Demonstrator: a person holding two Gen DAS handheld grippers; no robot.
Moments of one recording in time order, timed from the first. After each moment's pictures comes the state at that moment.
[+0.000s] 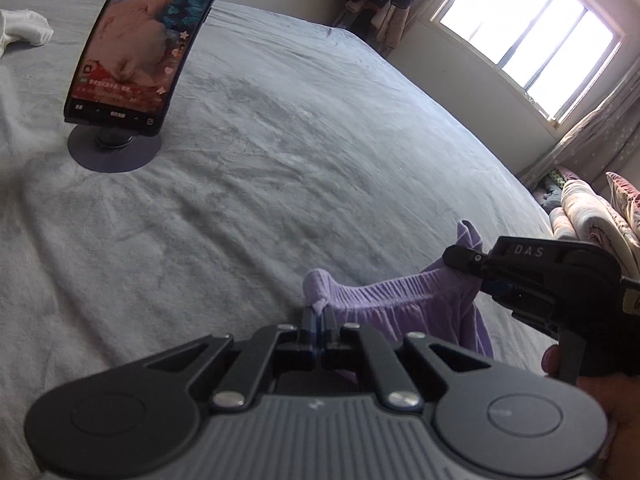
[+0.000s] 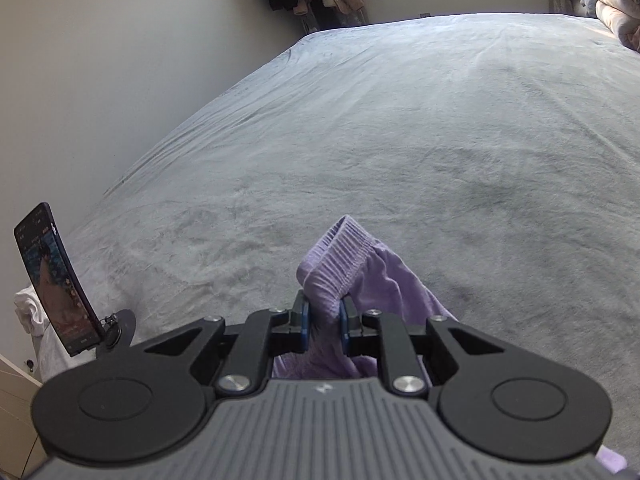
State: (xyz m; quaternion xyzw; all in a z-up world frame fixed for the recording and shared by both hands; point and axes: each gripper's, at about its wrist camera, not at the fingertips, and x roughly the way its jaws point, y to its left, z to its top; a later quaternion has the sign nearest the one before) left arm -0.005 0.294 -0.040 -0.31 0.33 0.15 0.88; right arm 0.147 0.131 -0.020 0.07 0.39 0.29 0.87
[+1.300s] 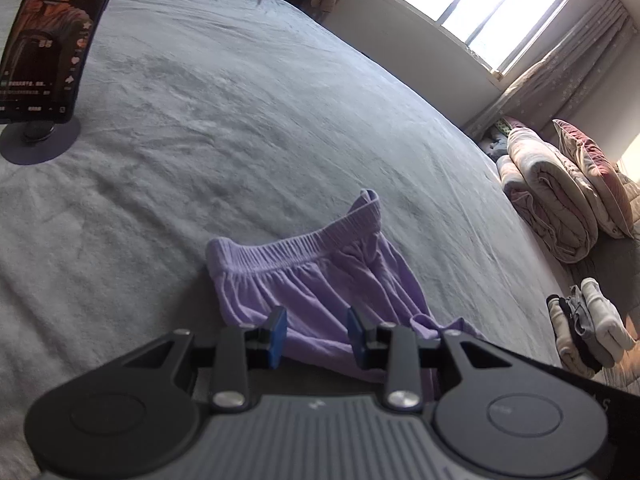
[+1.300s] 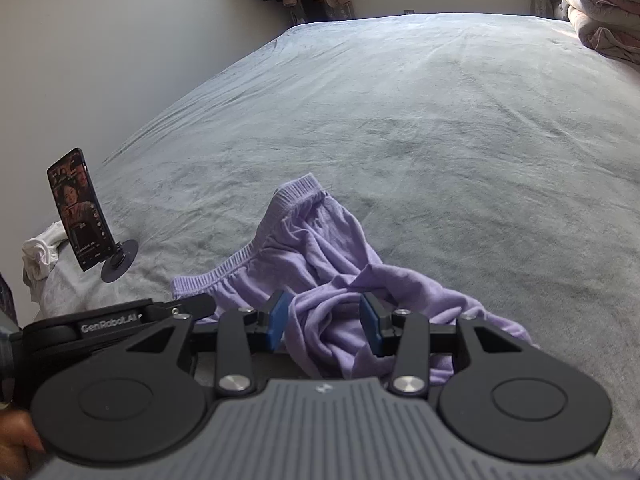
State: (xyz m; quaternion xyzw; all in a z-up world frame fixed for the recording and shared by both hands) left arm 0.001 0.255 -0.030 -0.29 0.35 0.04 0.89; right arm 0.052 0.046 0.006 0.05 0.40 0.28 0.87
